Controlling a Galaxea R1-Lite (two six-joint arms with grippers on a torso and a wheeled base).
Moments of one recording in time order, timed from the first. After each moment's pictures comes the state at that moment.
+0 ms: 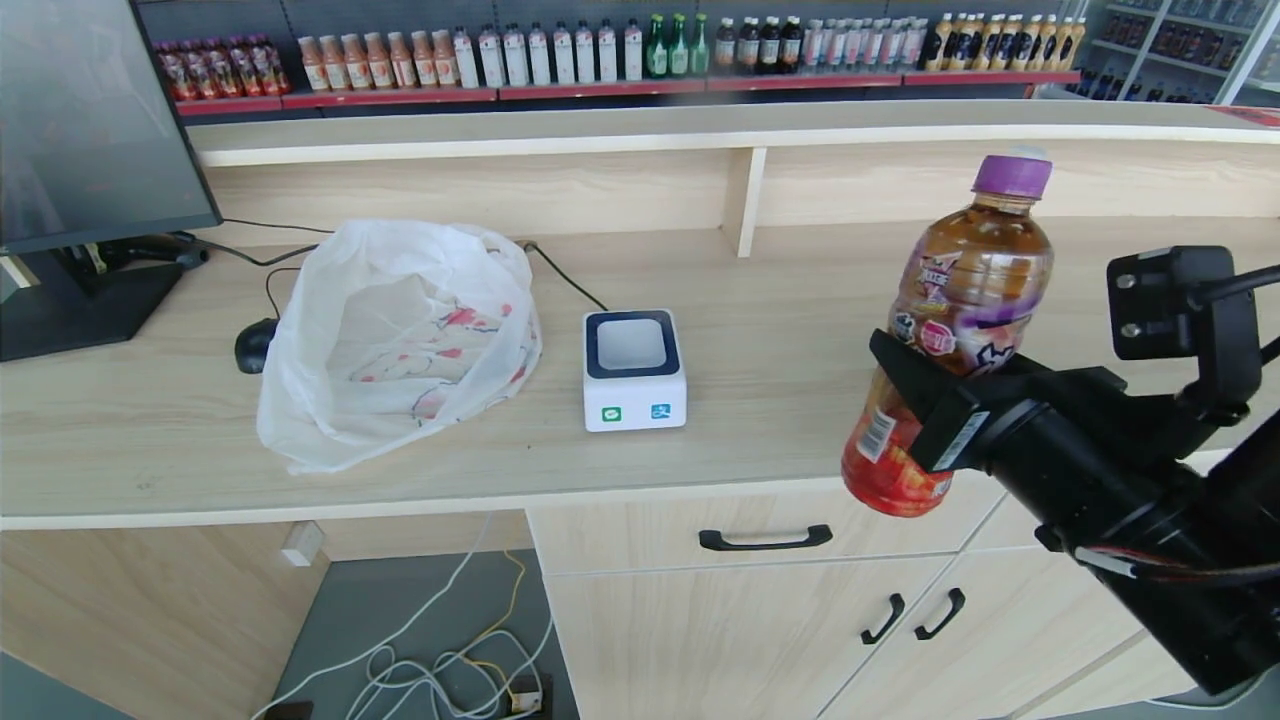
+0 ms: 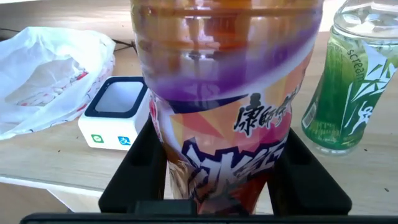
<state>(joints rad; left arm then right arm) 0.00 0.00 0.00 0.00 0.00 0.01 0.72 1.50 -0.50 -1.23 -0.45 -0.04</state>
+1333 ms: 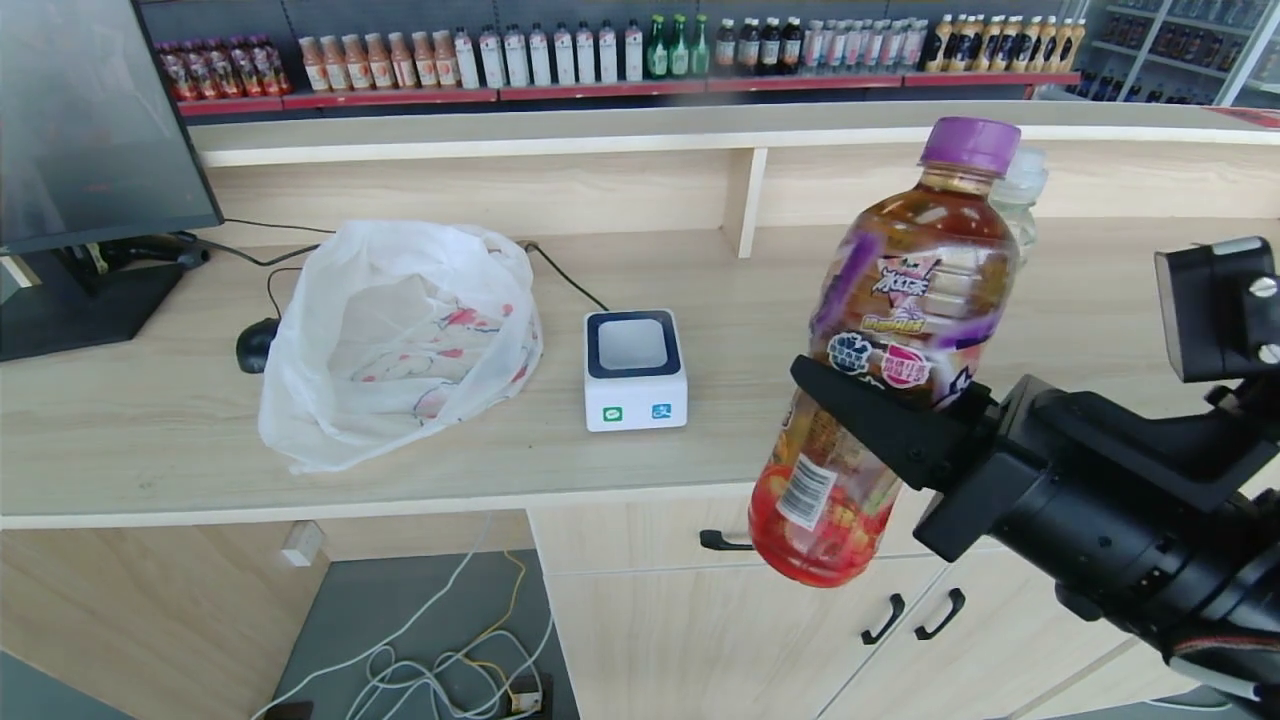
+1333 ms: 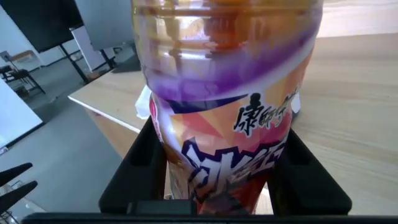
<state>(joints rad) 0.00 0.00 0.00 0.00 0.00 0.01 0.82 1.45 -0.50 -1.22 -0.03 0.16</state>
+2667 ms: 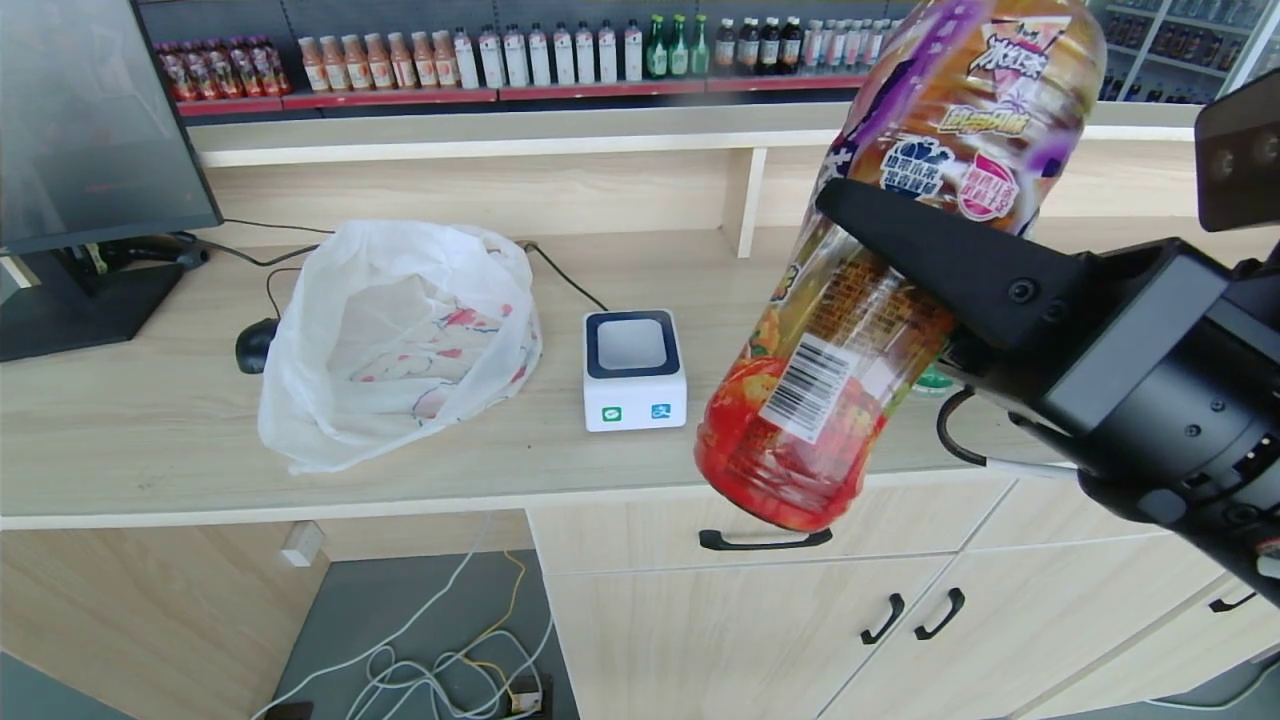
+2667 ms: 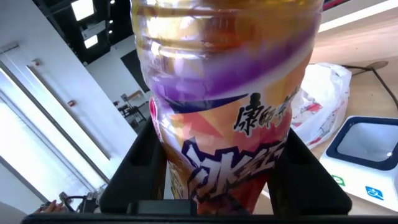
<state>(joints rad) 0.00 0.00 0.00 0.00 0.00 0.01 0.80 1.46 -0.67 -1.25 0.19 0.50</state>
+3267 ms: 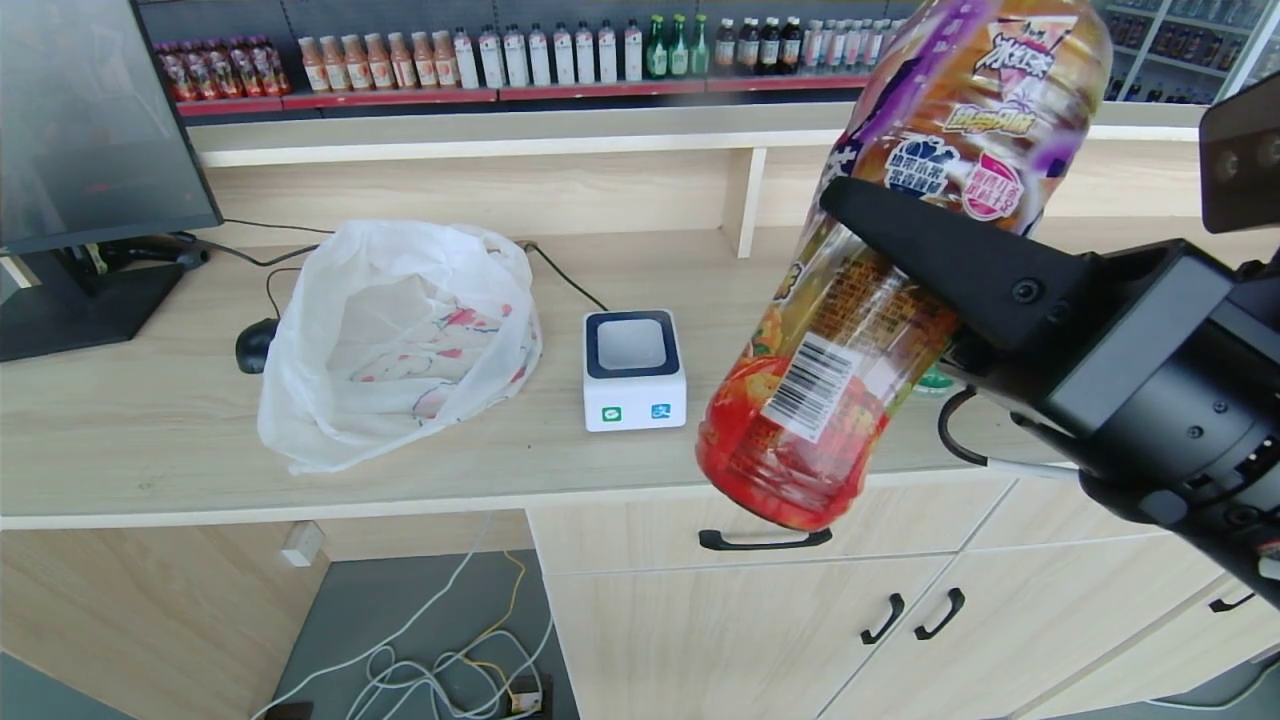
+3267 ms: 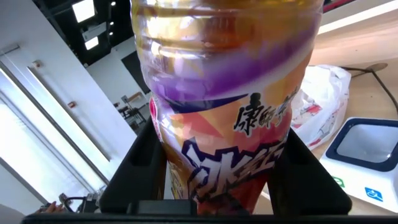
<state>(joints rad) 0.00 0.00 0.00 0.00 0.00 0.01 0.80 1.46 -0.67 -1.27 0.19 0.50</state>
